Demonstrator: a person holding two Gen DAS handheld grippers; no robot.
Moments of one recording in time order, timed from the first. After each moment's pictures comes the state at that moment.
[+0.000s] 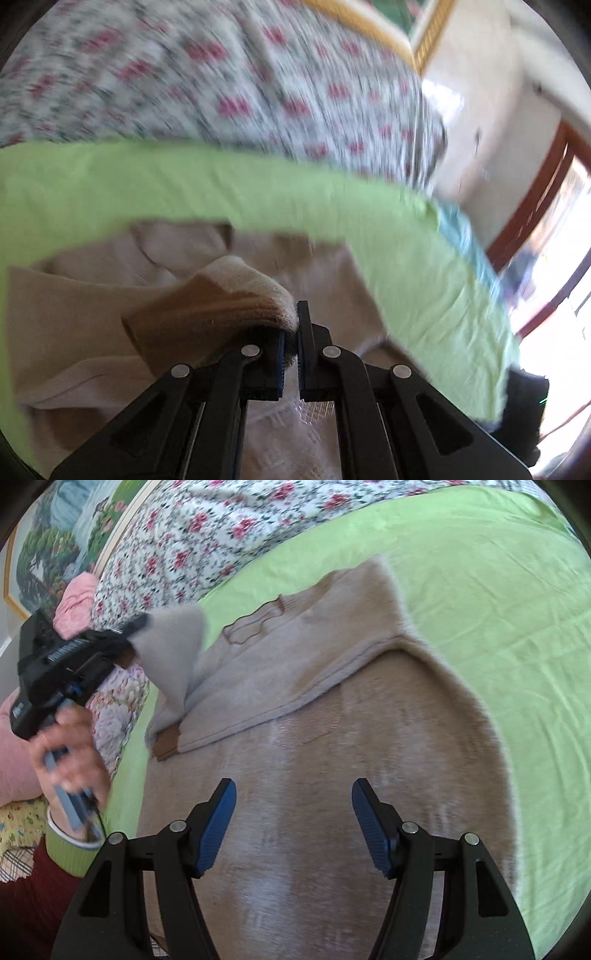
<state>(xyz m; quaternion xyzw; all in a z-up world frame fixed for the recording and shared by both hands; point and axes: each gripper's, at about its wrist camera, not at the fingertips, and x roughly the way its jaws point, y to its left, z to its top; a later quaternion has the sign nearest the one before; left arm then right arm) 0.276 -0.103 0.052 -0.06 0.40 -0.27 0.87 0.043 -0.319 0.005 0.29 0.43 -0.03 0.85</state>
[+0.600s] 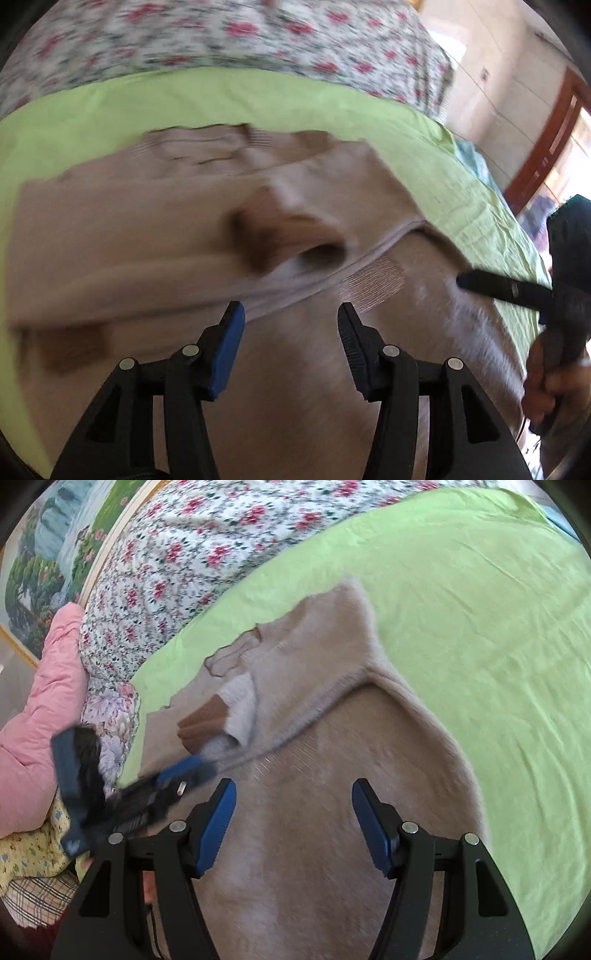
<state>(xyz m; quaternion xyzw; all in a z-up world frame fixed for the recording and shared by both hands) 0.208 -0.047 -0.013 -0.01 0.45 -0.24 0.86 0.067 -0.327 0.012 0.30 0.41 -0.05 0.86</state>
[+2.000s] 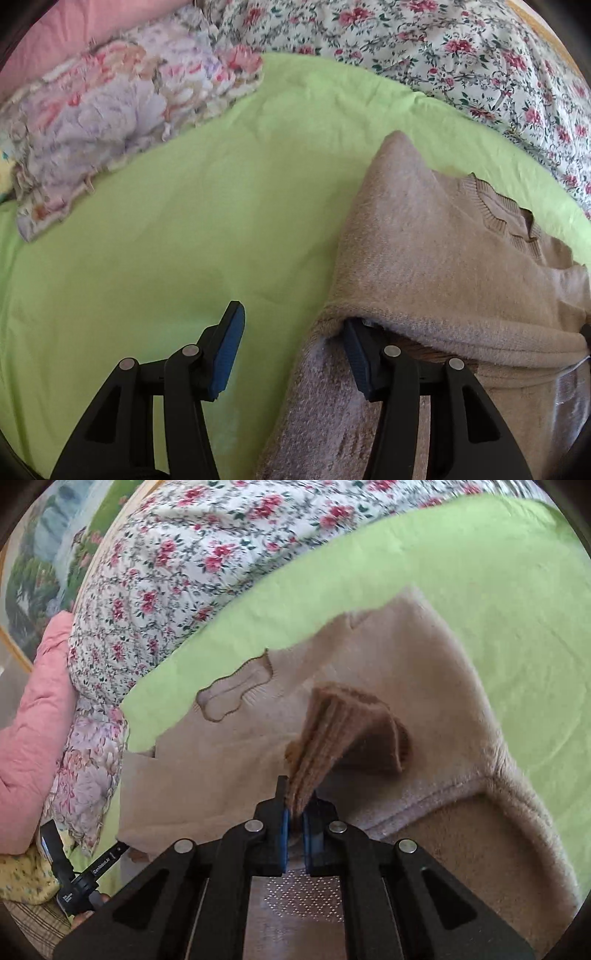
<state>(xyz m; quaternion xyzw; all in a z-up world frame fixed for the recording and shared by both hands) 0.221 0.116 -0.033 -0.09 0.42 0.14 0.89 0.163 -0.342 -0.025 0.30 0.36 -0.06 0.88</state>
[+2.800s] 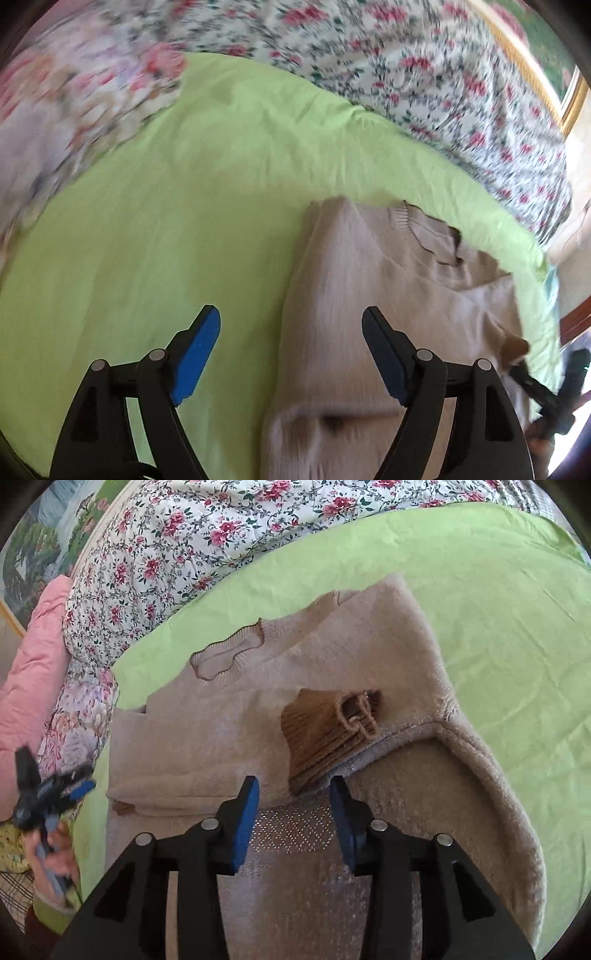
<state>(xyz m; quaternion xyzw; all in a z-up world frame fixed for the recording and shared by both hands) 0.298 0.143 0.012 -0.13 0.46 -0.04 0.88 0.131 -0.330 -0.012 0.25 0.42 -0.06 0.87</state>
